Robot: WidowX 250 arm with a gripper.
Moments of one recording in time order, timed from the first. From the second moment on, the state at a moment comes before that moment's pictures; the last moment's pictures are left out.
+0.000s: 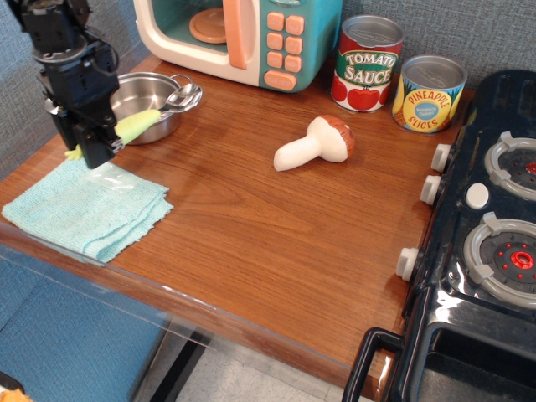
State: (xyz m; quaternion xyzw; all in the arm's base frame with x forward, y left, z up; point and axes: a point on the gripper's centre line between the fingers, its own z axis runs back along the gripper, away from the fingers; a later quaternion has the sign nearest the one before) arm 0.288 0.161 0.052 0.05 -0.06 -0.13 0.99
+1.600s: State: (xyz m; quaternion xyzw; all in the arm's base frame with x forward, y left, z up) arm 0.336 0.112 0.040 0.03 -0.05 -0.12 0.99
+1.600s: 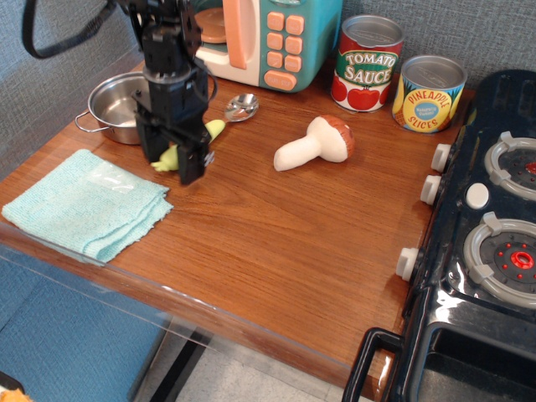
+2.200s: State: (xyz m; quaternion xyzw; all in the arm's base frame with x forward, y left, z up) arm 0.324 0.131 0.082 0.03 -0.05 -0.03 1.00
